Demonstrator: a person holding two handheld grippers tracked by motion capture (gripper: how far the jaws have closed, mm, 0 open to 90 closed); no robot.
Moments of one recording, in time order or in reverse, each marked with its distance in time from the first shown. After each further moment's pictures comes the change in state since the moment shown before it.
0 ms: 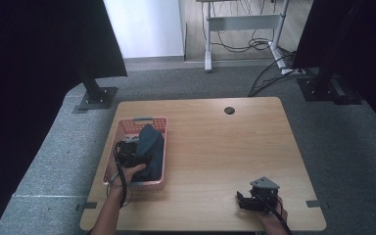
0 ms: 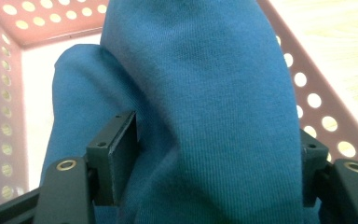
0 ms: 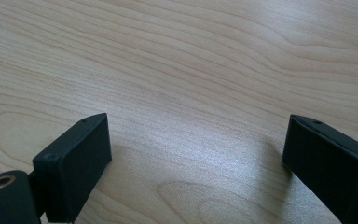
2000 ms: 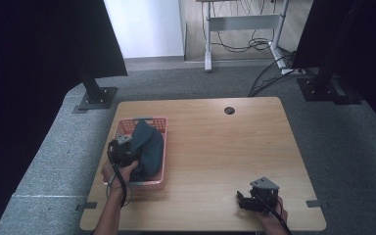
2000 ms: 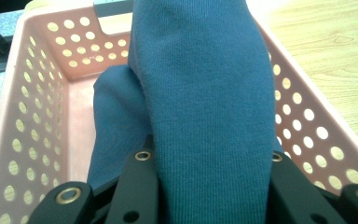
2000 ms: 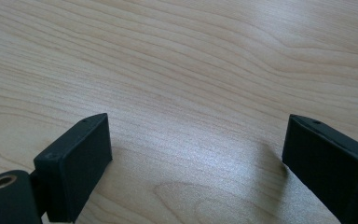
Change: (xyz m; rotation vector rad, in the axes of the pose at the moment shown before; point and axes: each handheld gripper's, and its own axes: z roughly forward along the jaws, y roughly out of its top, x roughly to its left) left arm 0.009 -0.002 -0.020 -0.159 0.064 -0.016; right arm 0.001 0.000 -0.001 -0.008 -0.023 -0.007
